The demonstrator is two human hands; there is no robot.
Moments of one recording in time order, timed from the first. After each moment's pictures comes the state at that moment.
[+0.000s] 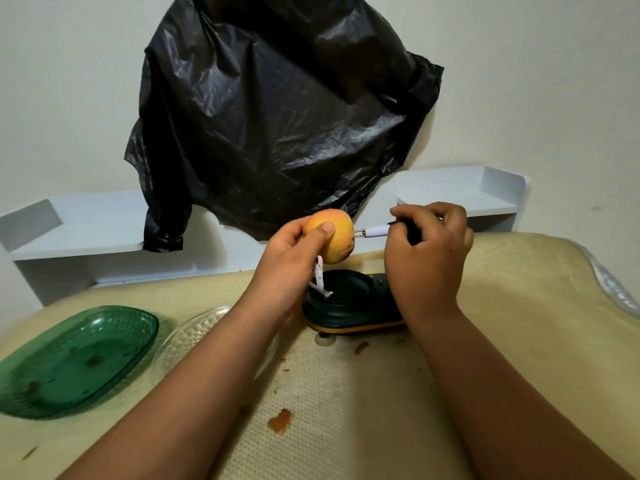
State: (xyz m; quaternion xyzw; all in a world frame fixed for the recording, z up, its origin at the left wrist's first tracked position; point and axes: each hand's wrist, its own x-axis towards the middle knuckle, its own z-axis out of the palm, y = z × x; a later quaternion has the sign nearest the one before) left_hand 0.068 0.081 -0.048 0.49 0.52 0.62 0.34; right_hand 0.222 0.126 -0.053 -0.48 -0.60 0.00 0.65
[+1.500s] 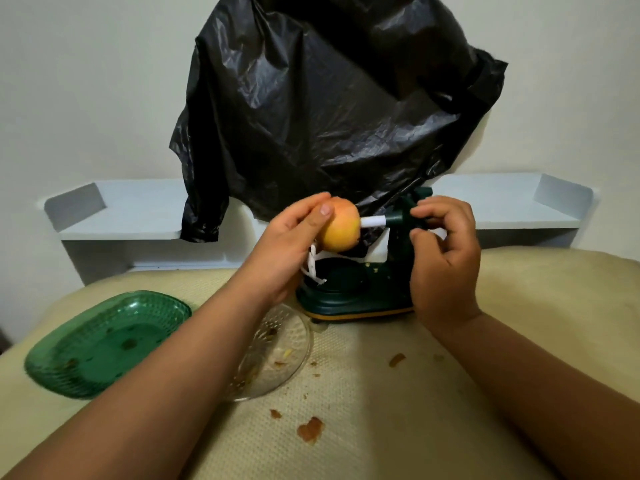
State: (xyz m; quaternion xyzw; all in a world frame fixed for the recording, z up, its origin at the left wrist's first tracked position) left_hand 0.023 0.079 -0.030 0.47 0.45 0.66 0.37; right_hand 0.198 0.137 -0.052 -0.21 -0.65 0.18 0.71
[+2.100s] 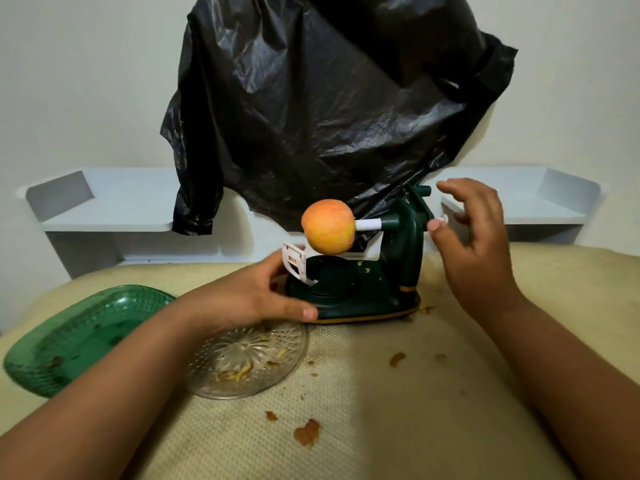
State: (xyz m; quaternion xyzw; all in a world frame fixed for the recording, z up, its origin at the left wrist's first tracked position) left_hand -0.032 0.047 -0.067 0.64 0.55 0.36 0.40; right_hand 0.240 0.172 -0.056 -0.28 -0.75 0.12 0.59
